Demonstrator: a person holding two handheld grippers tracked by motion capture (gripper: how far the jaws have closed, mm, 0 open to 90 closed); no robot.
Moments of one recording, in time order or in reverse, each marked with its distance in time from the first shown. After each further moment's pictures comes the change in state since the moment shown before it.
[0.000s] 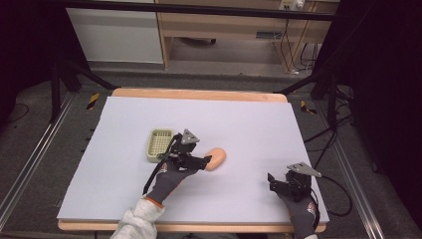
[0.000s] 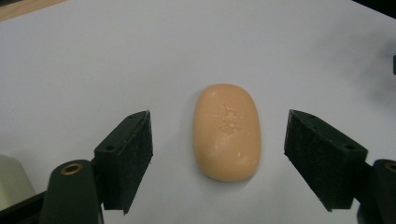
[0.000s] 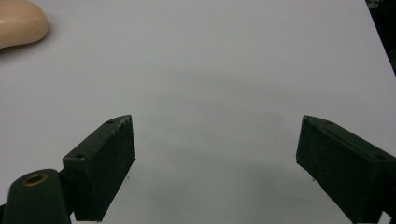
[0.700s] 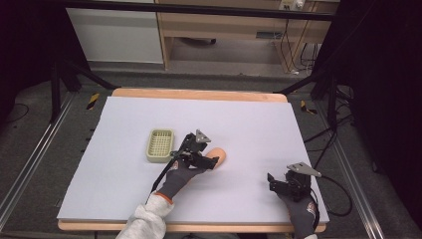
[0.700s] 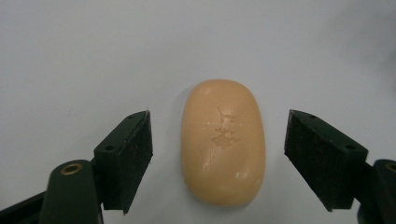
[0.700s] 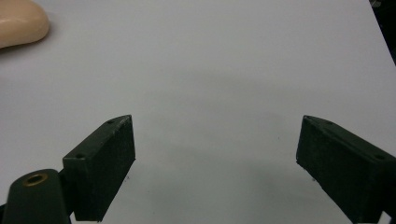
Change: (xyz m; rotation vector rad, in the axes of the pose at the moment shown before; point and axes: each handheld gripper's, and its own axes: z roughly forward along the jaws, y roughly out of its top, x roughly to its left) left arm -0.007 0.006 0.036 0.087 -0.002 0.023; right arm 0.000 0.000 0.001 0.005 0.003 0.001
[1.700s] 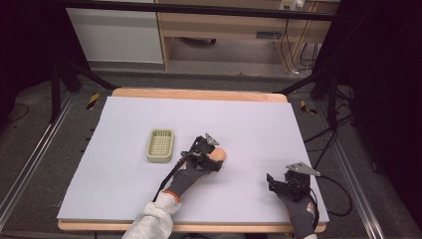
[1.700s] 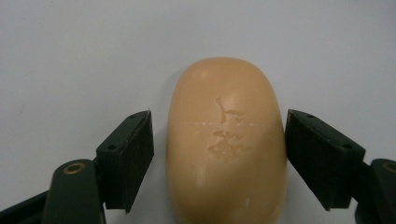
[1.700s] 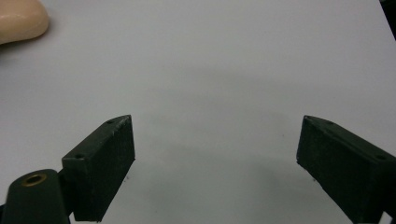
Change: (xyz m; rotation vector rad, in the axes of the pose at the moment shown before) left arm -0.005 -0.002 0.039 0.097 0.015 0.023; right arm 0.000 -0.001 0.002 0.014 0.009 0.002
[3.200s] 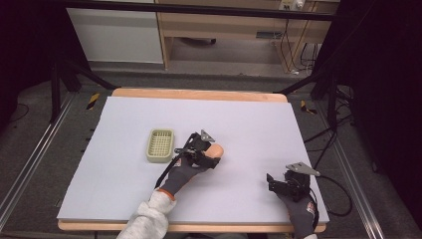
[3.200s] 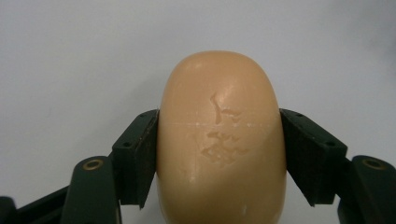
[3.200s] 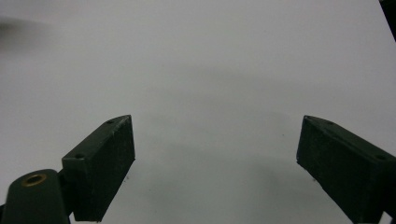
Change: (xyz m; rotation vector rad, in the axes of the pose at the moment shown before) left arm 0.007 0.003 -0.034 -0.047 -0.044 -0.007; right arm 0.000 0.000 0.000 0.003 -0.005 -0.005
